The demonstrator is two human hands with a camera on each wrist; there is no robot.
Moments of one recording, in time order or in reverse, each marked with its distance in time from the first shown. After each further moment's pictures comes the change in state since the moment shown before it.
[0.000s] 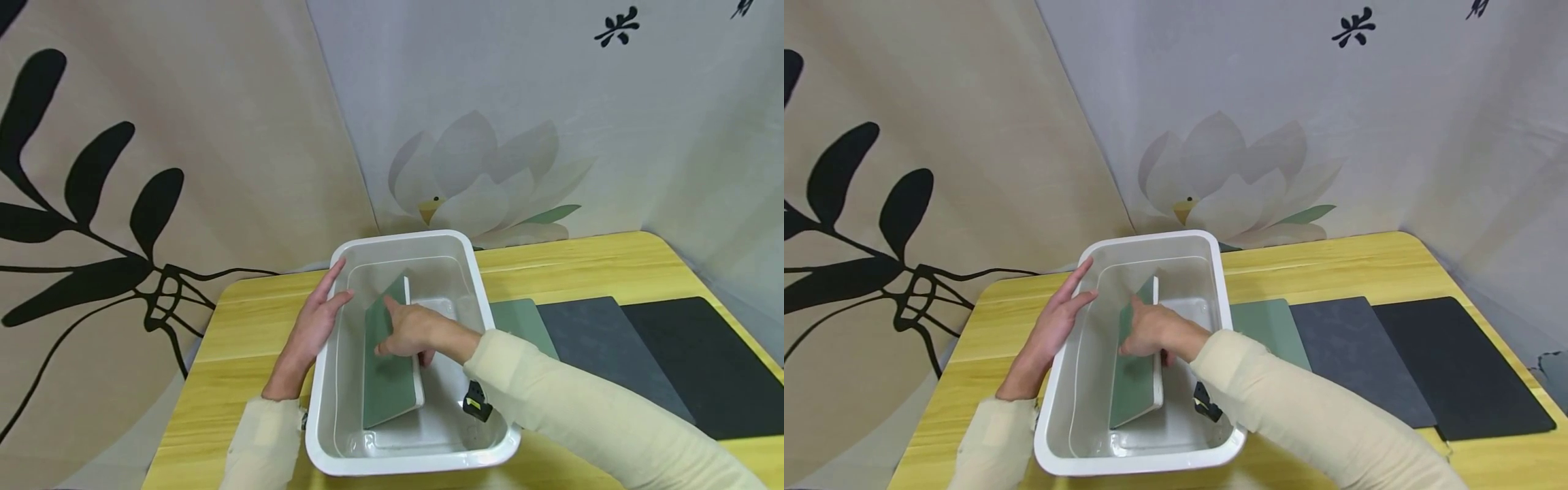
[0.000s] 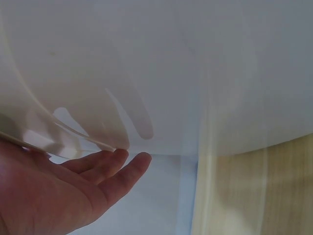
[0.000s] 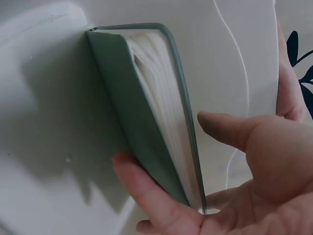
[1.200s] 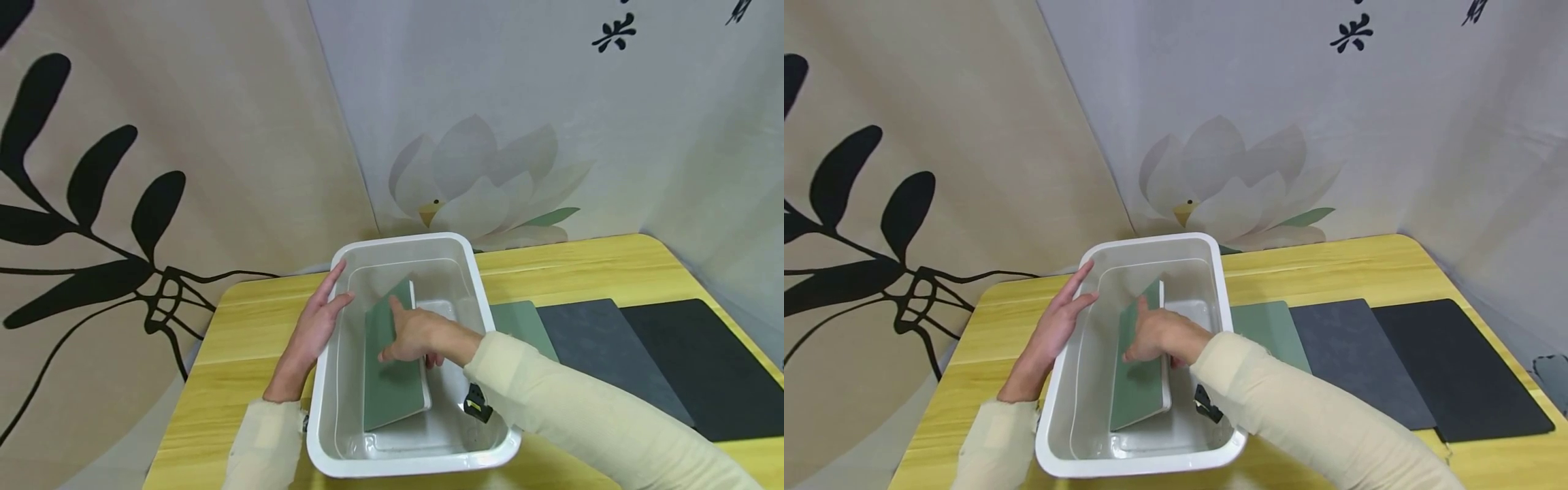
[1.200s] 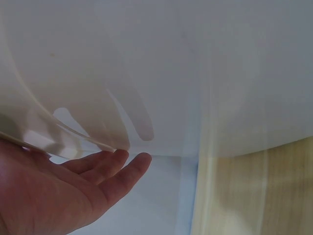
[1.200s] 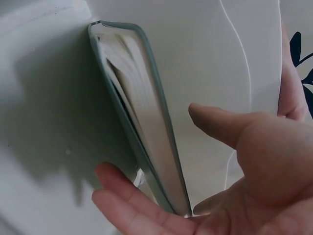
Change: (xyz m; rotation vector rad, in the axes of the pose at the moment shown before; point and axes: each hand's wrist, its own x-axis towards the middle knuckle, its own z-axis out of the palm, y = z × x) left_hand -0.001 -0.002 0.000 -0.023 -0.013 0.011; right_hand -0.003 0.002 0.000 -0.107 -0.005 0.069
